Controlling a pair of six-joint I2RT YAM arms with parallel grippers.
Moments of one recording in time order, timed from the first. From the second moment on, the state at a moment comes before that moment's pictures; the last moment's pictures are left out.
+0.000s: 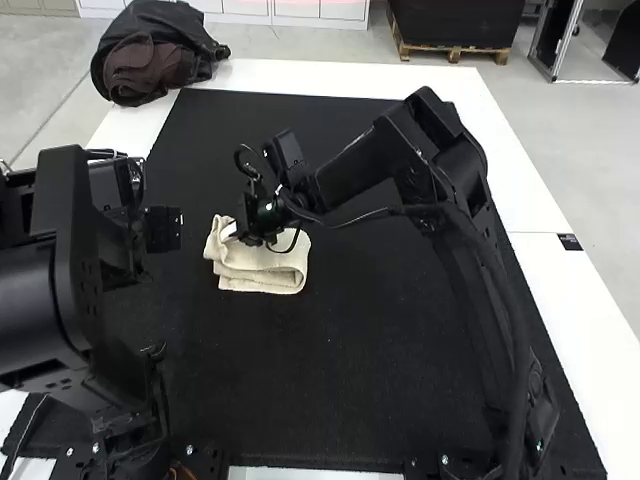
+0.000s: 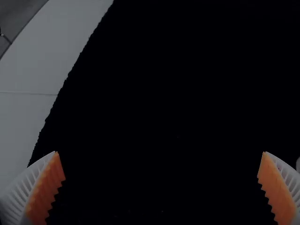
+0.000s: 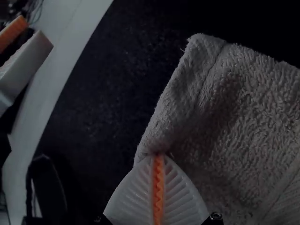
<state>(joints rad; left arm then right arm) 0.38 1.19 0.30 0.42 0.10 0.14 0.87 2.30 1.52 0.14 -0.58 0.55</state>
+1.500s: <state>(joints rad) 0.38 1.19 0.30 0.42 0.10 0.14 0.82 2.42 1.55 0.26 -0.62 0.54</state>
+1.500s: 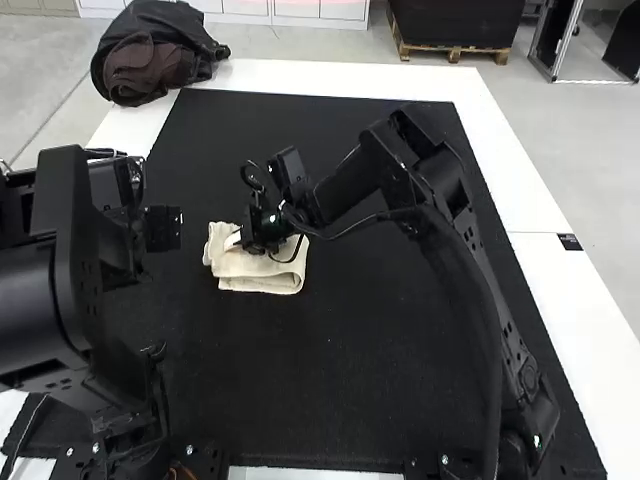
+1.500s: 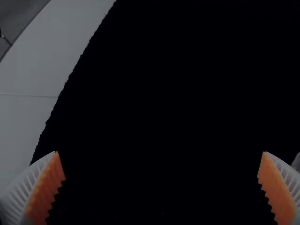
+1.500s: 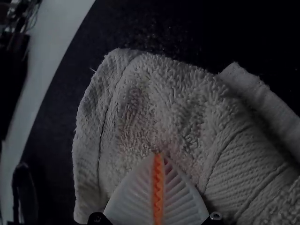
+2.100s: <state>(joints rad) 0.38 1.19 0.30 0.40 0.10 0.14 0.80 2.48 1.55 0.32 -0.68 0.53</state>
